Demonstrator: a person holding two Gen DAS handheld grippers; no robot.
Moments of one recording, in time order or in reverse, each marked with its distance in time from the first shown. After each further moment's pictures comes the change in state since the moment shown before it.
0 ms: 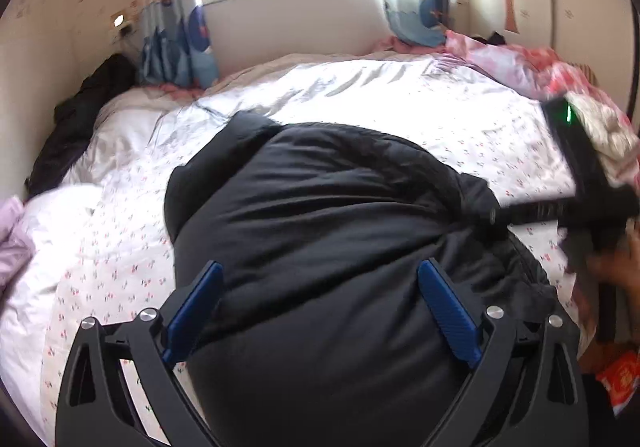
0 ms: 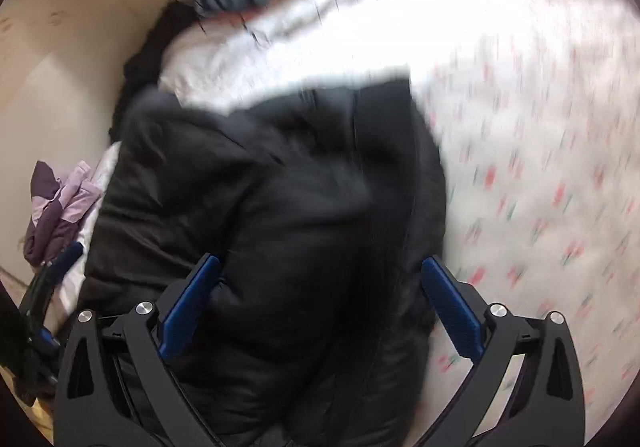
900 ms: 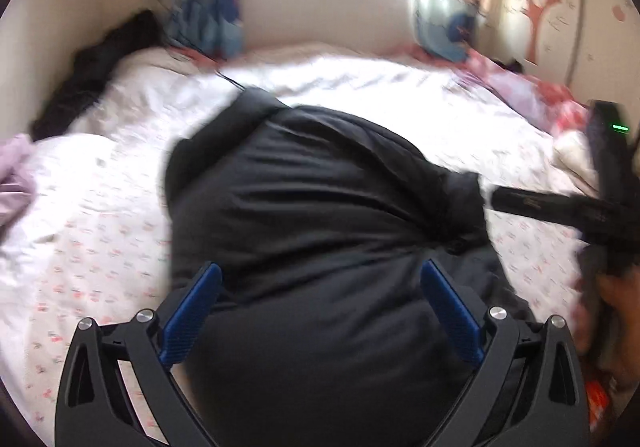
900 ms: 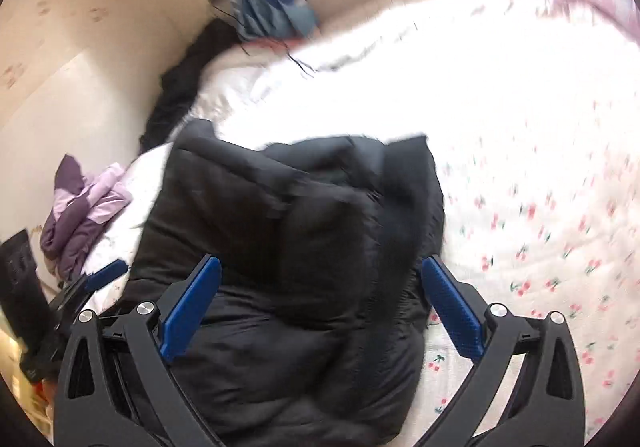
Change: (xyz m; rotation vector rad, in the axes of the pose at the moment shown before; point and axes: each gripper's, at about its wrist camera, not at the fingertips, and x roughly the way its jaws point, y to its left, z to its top) left arm -0.025 0.056 -0.011 -0.150 0.021 -0.010; right arm -0.041 0.058 -0.014 -0.147 -0.199 0.033
